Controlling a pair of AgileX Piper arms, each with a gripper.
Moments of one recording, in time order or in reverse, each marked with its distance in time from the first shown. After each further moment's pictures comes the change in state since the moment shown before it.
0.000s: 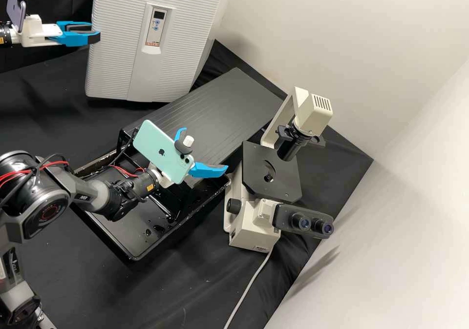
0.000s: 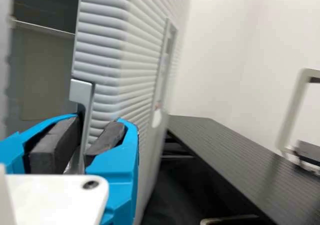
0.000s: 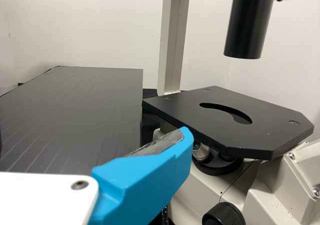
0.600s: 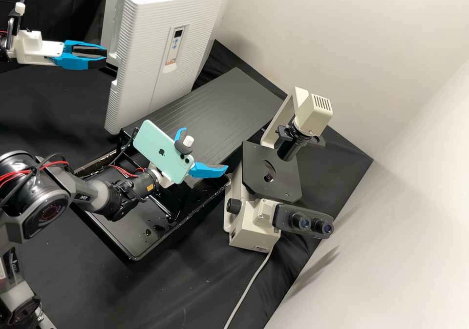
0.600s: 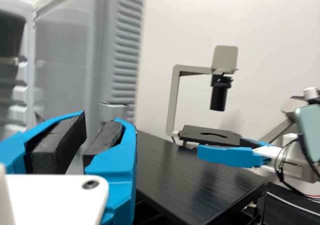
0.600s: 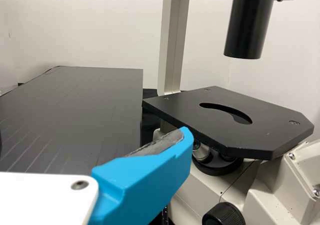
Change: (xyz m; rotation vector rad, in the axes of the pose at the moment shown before) left arm -0.004 -0.018 0.052 0.040 -0.325 -0.056; right arm 0.000 0.000 0.000 0.000 0.000 0.000
